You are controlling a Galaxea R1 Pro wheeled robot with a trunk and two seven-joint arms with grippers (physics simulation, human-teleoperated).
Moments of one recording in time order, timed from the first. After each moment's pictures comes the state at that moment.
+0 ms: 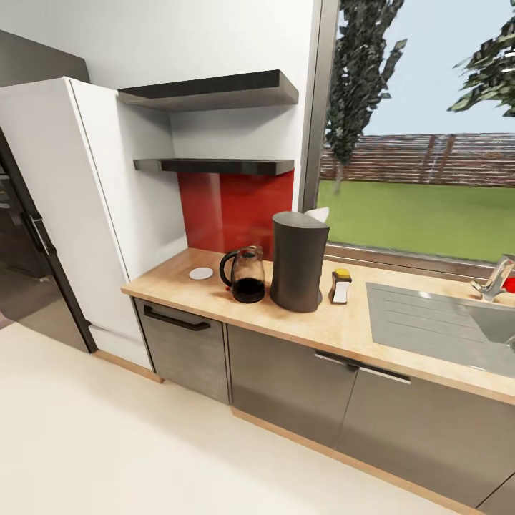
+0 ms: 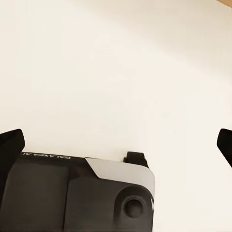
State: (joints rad) left arm 0.08 0.11 0.20 -0.16 -0.05 -0.10 0.07; right arm -0.37 0.06 0.24 -0.03 -0.16 -0.07 -0.03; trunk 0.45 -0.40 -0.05
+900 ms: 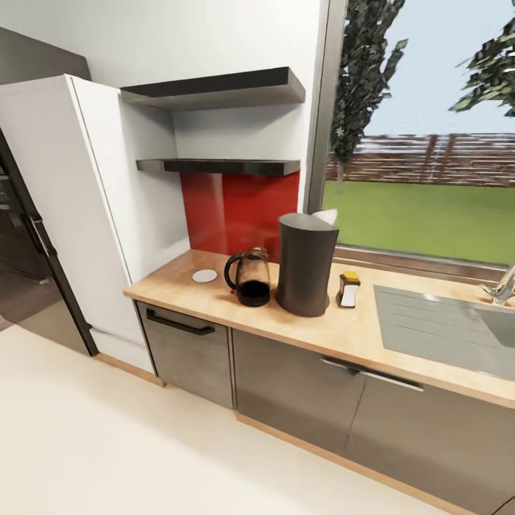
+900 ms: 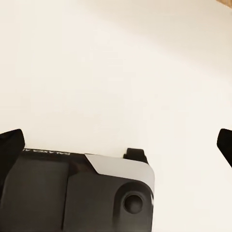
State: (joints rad) left arm 0.08 0.11 0.20 -0.16 -0.06 -0.11 0.07; right arm -0.36 0.06 0.24 -0.03 -0.15 -0.07 -0.02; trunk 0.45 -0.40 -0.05
